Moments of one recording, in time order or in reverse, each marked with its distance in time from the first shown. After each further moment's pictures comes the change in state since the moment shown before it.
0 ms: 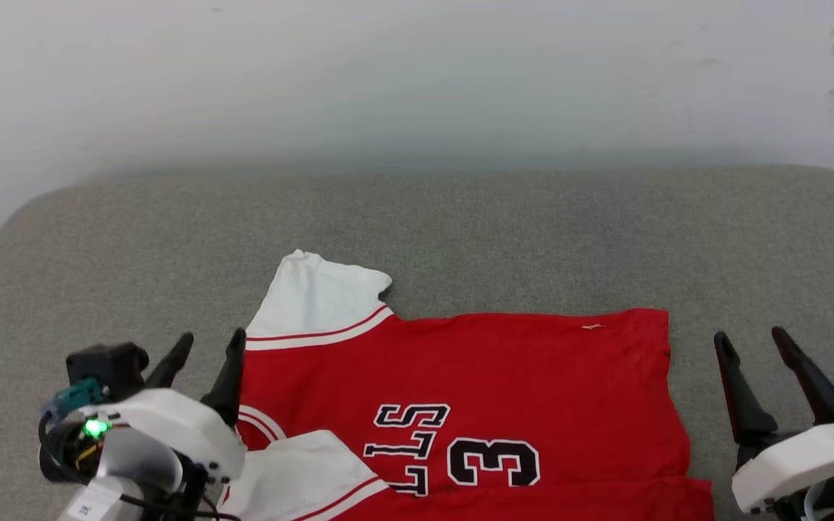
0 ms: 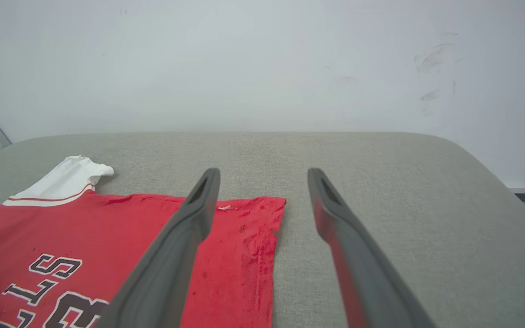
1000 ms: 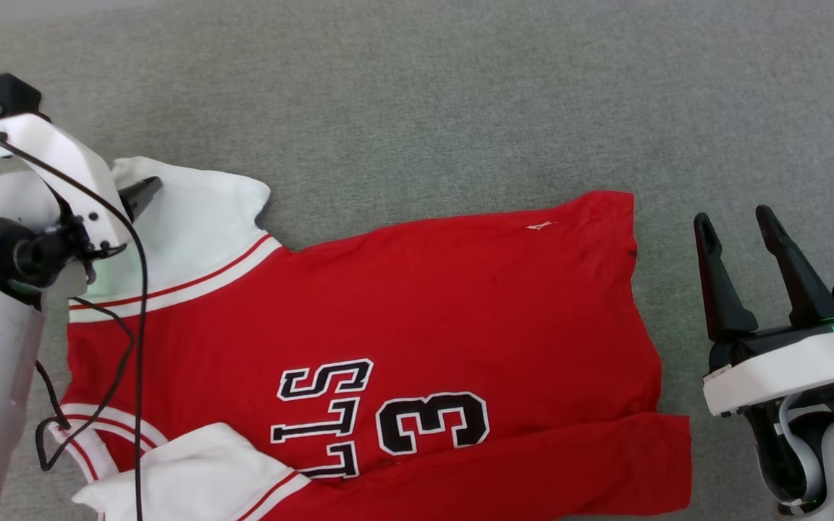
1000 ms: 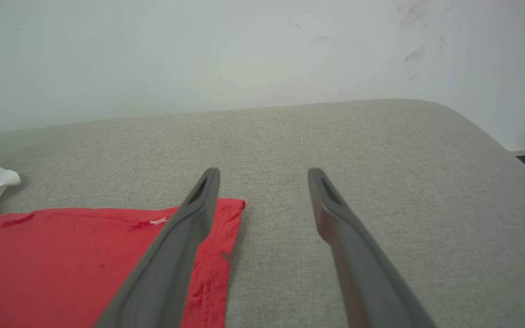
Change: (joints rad) left arm -0.743 0.103 -0.028 0.570 -0.150 -0.118 0.622; right arm -0.242 0.051 0.049 -0.011 0.000 0.000 -0.078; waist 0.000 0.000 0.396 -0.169
